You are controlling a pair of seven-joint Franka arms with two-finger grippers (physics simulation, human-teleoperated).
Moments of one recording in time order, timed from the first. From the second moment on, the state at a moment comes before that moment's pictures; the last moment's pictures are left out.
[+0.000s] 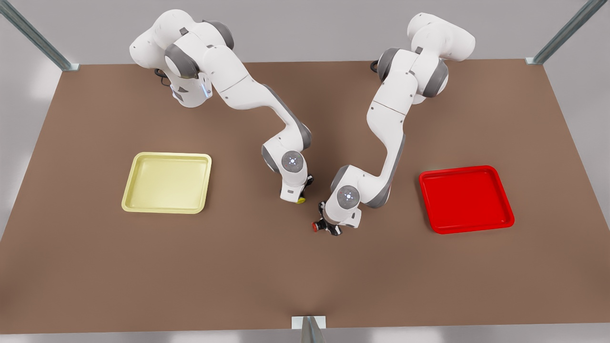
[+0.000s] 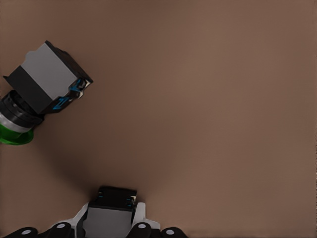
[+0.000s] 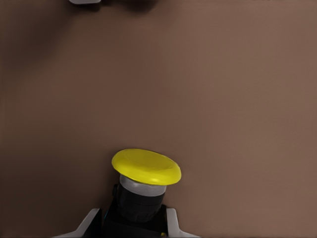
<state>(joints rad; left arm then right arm) -0.65 0.99 0.09 -1.23 -0.25 2.30 -2.47 0.86 0.83 -0.11 -1.51 0.18 2.32 0.15</state>
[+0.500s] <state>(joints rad) -0.17 0.50 0.10 -1.80 -0.01 2.12 -2.20 0.51 0.40 -0.14 -1.88 -0.03 2.04 -0.01</state>
